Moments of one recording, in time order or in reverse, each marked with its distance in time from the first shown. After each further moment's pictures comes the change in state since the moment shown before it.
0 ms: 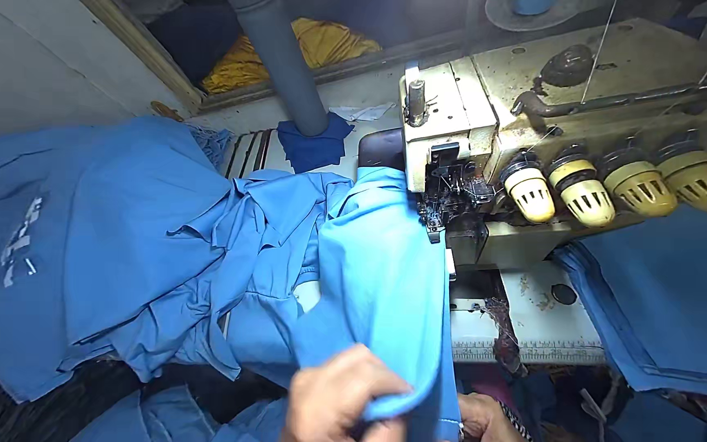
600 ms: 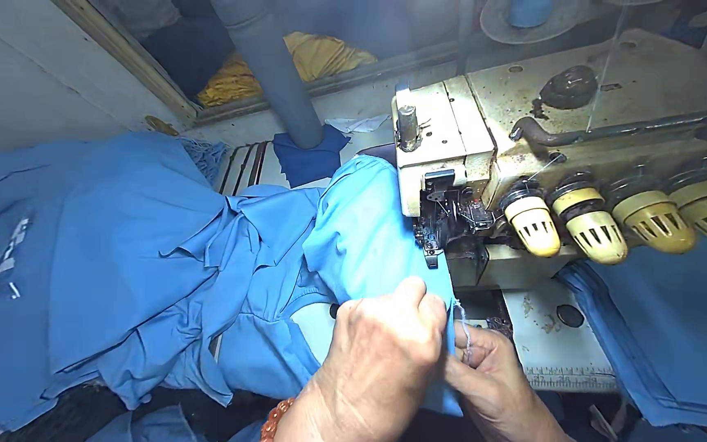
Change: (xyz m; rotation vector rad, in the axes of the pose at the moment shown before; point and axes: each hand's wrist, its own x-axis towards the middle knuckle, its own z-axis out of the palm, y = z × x) left_hand 0.091 -0.015 0.033 0.743 0.040 0.325; right_hand 0.078 -0.022 -0.010 0.118 0.379 -0.071
